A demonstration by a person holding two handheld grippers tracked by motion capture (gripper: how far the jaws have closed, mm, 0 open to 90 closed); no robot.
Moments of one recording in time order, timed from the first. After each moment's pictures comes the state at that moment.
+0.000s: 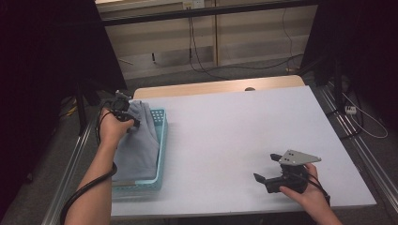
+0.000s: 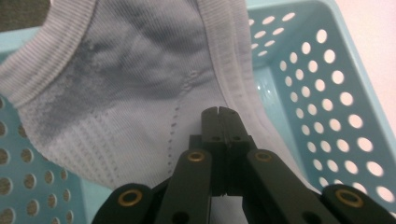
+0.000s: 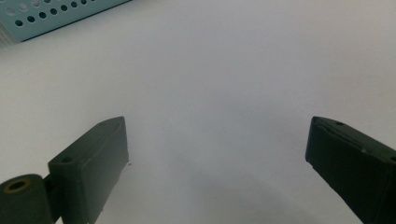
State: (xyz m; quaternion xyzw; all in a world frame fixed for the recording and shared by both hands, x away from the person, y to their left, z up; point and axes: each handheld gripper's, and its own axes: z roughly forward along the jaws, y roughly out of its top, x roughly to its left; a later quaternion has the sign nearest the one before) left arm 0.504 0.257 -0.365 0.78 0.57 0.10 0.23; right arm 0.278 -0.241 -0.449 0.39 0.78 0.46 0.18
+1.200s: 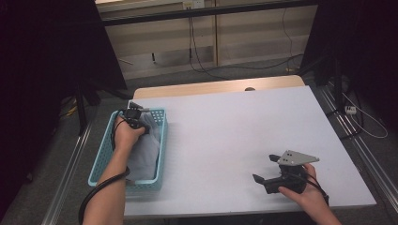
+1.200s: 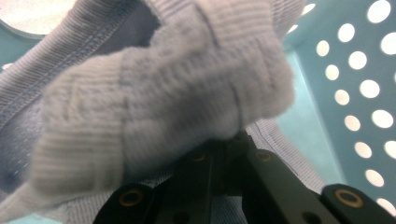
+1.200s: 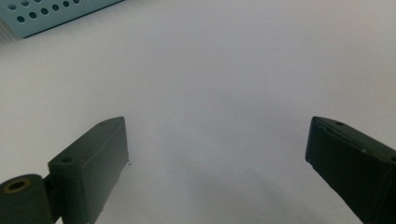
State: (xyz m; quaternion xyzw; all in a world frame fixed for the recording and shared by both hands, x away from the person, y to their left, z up) left arm 0.519 0.243 -0.424 0.79 0.56 0.09 0.23; right arm 0.279 -0.239 -0.451 0.39 0.78 0.46 0.18
